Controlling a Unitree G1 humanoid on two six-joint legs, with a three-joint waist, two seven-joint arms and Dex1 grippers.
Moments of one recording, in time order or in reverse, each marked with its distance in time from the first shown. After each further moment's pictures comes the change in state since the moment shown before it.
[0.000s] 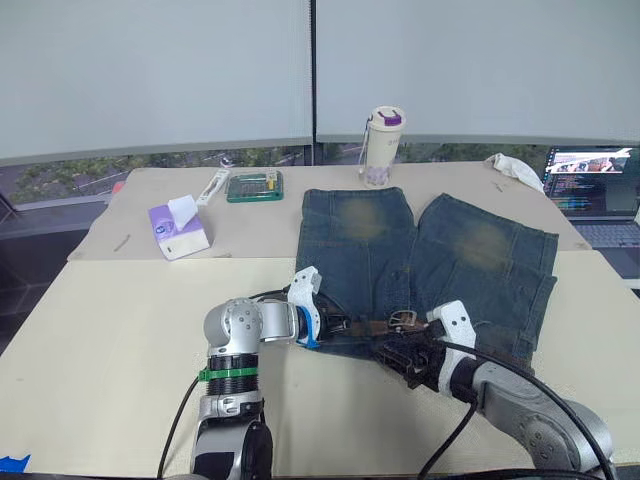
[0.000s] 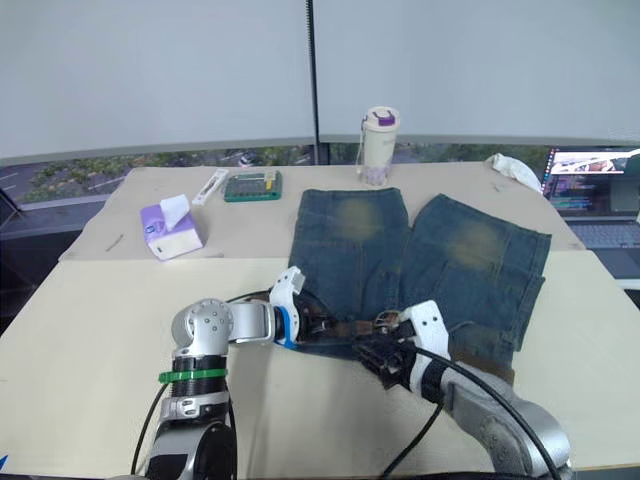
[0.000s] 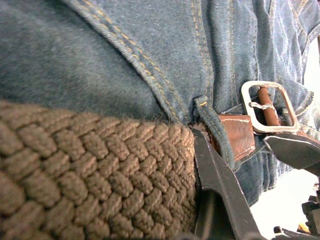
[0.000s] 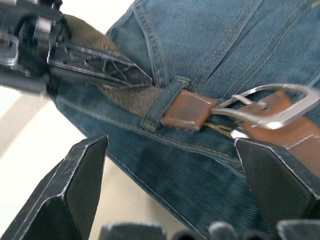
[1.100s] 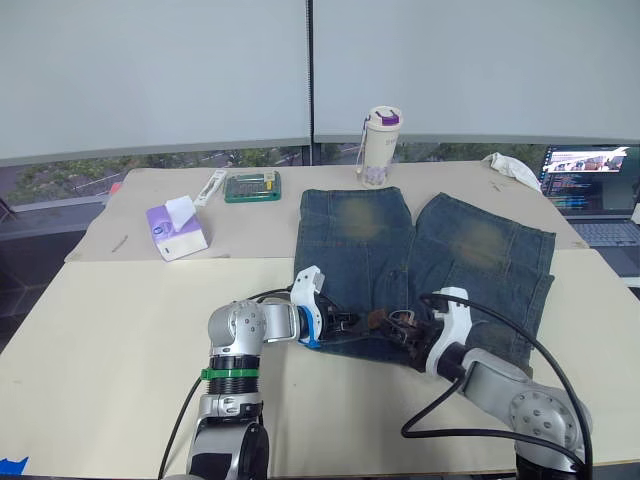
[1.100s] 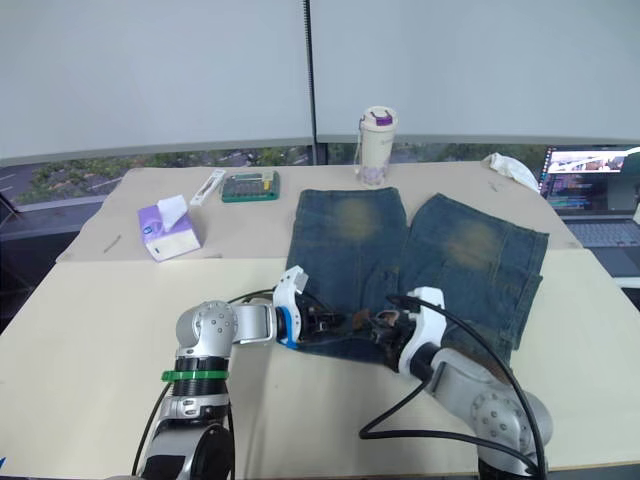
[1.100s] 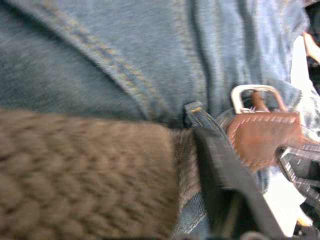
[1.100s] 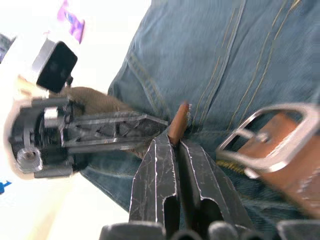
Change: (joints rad) left arm 0.013 0.048 -0.064 0.021 0.023 -0.076 -0.138; right arm -0.110 0.204 -0.204 0.060 0.241 0.156 -0.182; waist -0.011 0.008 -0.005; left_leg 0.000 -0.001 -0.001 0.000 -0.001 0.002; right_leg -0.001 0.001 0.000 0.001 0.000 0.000
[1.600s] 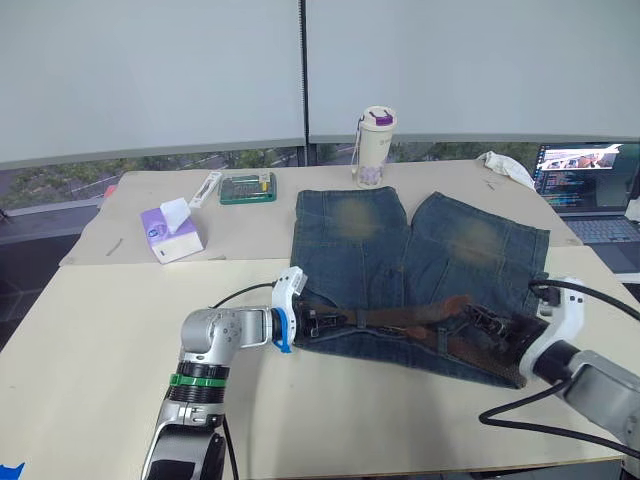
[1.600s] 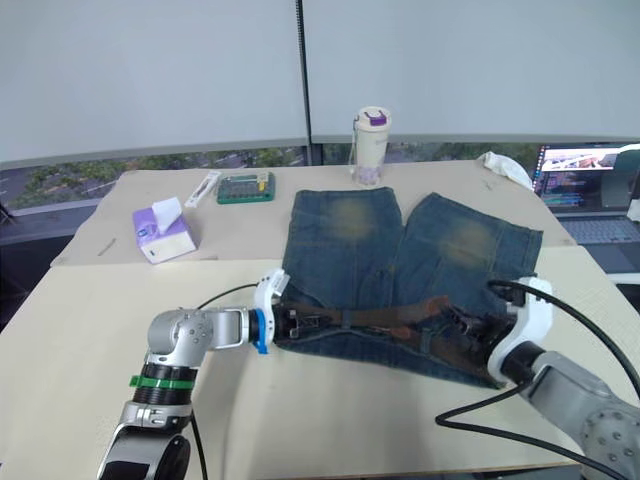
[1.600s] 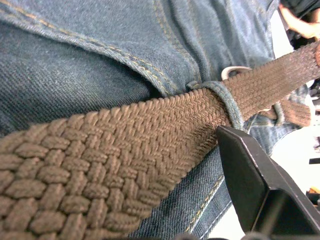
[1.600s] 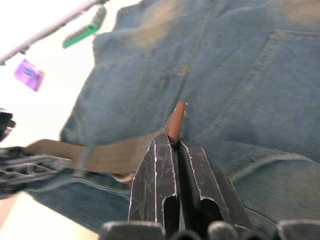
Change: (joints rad) left arm 0.074 0.233 -0.134 -0.027 -0.032 -0.156 -0.278; right arm 0.083 -0.268 -0.346 0.015 0.313 0.008 -0.024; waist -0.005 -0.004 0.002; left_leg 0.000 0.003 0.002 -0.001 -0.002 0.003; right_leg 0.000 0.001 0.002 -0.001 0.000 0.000
